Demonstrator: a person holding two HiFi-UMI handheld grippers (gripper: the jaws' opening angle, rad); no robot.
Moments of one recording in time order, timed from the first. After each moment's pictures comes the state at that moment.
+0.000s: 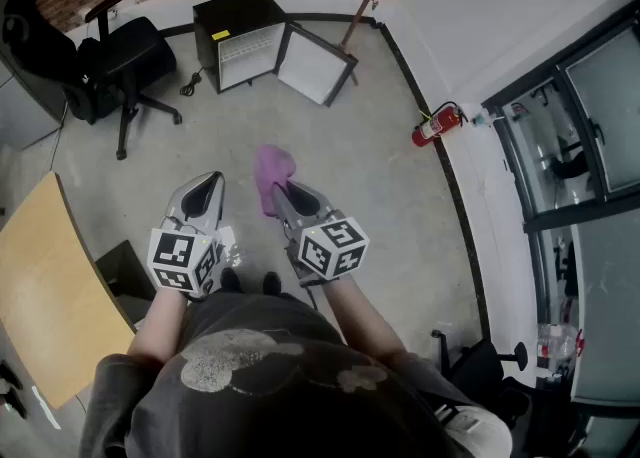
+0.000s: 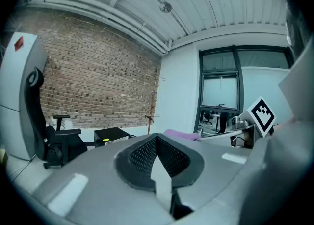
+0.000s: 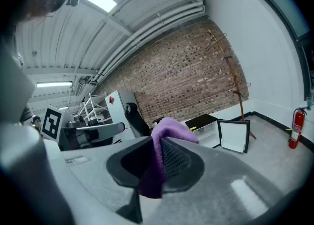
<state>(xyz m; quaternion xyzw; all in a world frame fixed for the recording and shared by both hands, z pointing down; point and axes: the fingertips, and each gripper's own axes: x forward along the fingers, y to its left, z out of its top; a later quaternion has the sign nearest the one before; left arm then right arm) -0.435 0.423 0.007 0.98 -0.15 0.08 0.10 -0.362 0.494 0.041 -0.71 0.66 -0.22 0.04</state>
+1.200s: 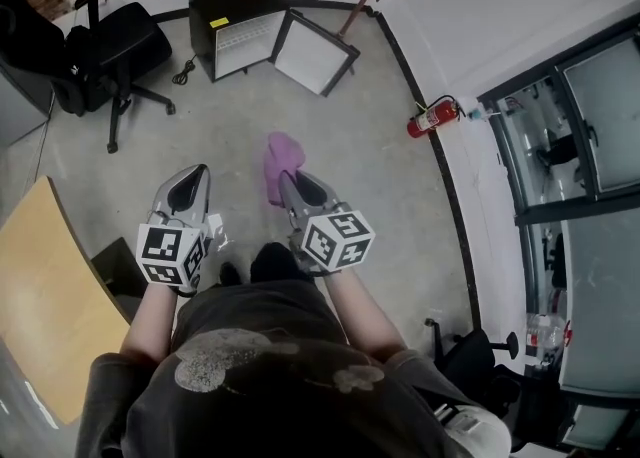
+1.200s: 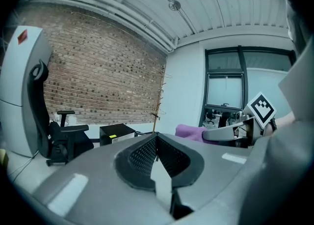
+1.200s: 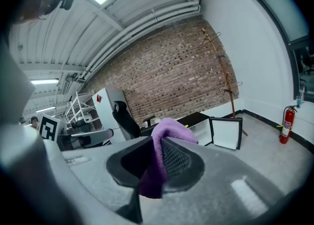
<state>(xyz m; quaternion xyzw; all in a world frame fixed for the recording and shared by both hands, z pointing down) -0.461 0.345 0.036 0.98 -0.16 0.09 0.11 -0.352 0.444 0.057 -0.75 0.62 -0.24 0.04</state>
